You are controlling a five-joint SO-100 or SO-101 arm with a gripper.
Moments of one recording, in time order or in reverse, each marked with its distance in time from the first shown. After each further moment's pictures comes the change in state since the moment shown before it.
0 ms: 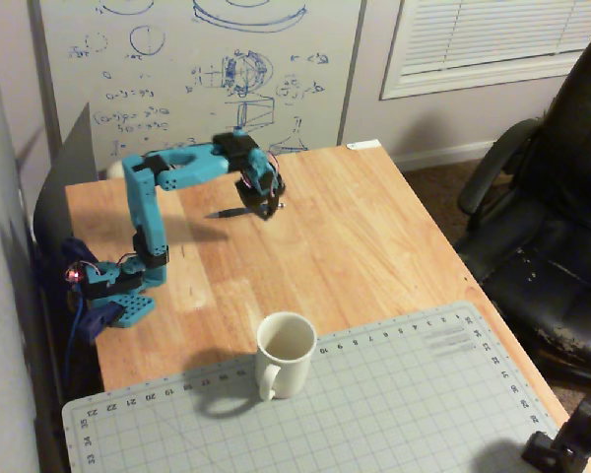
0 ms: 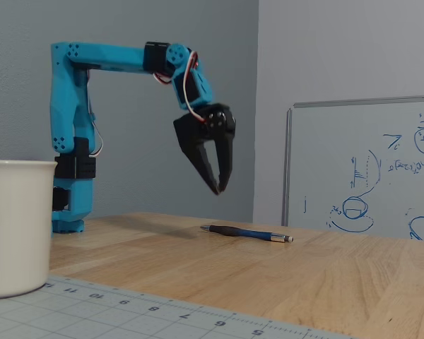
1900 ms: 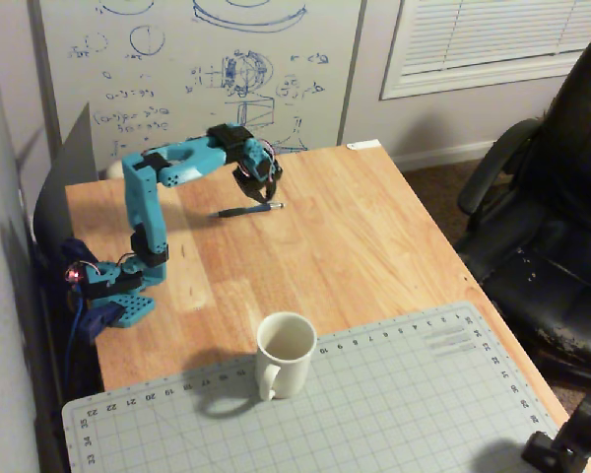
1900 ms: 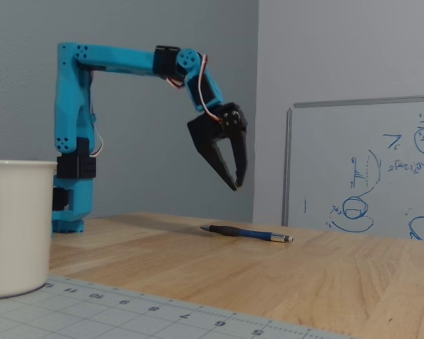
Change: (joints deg) arm -8.3 2.2 -2.8 -1.1 0.0
